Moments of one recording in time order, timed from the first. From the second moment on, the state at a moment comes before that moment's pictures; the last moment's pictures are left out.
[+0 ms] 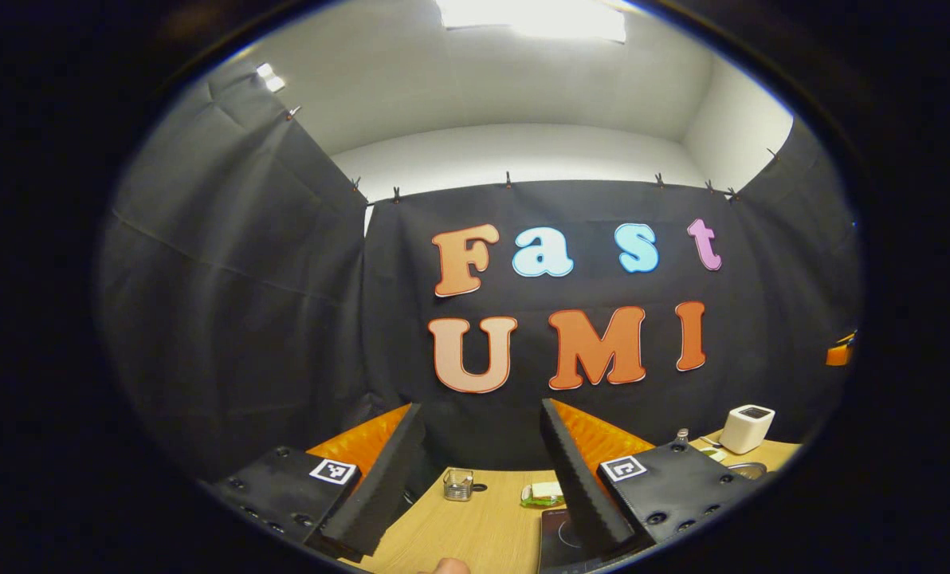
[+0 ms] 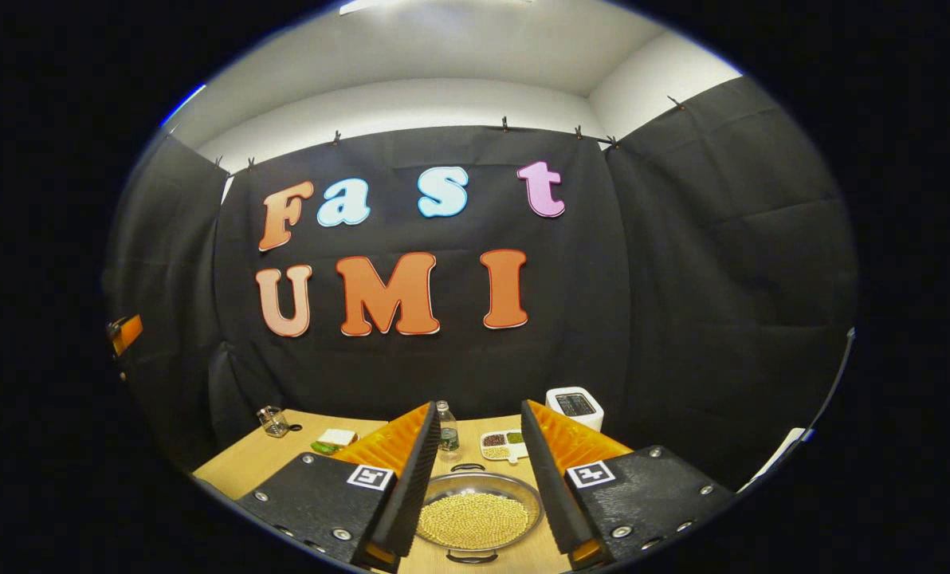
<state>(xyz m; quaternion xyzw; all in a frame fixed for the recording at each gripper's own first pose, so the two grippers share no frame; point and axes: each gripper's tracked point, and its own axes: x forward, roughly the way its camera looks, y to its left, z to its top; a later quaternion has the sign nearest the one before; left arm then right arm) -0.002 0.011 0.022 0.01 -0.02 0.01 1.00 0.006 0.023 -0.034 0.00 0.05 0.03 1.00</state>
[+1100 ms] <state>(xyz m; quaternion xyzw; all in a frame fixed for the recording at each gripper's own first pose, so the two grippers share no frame) -0.012 0.005 0.013 0.02 -0.02 0.01 1.00 -0.010 0.064 -0.189 -0.03 0.20 0.09 0.97</state>
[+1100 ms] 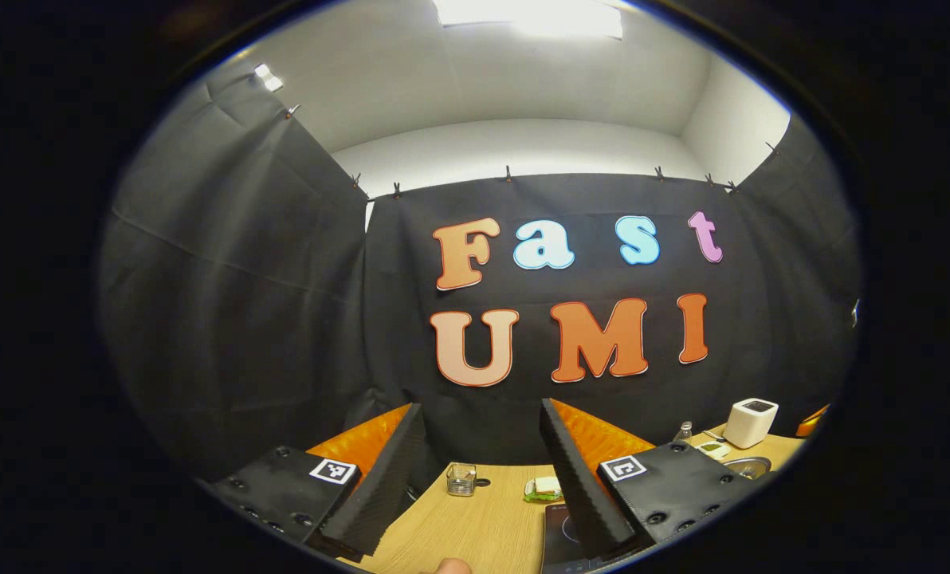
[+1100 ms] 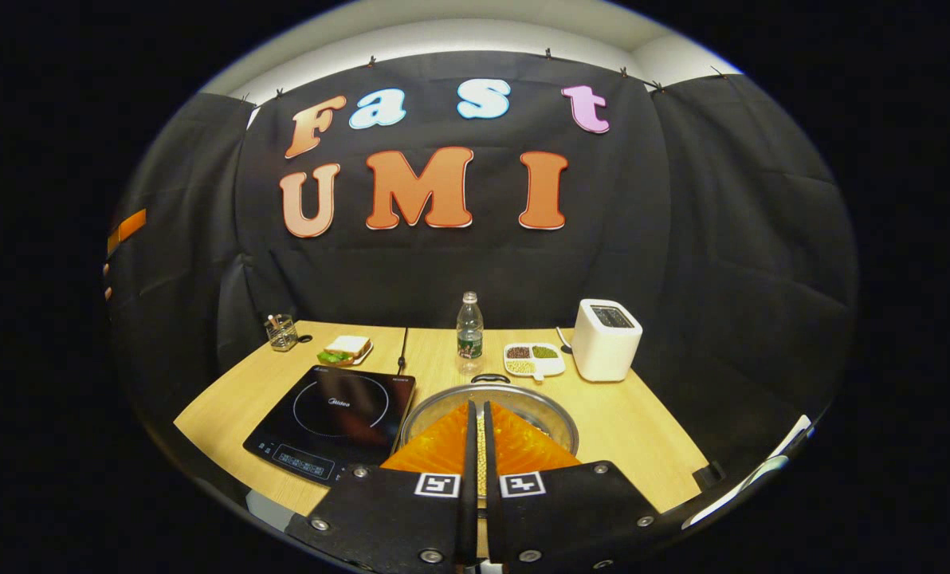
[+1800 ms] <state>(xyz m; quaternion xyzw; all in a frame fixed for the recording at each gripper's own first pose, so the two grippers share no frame) -0.020 0.003 0.003 0.03 -0.01 0.01 1.00 -0.031 0.100 -0.310 -0.02 0.32 0.12 0.94</state>
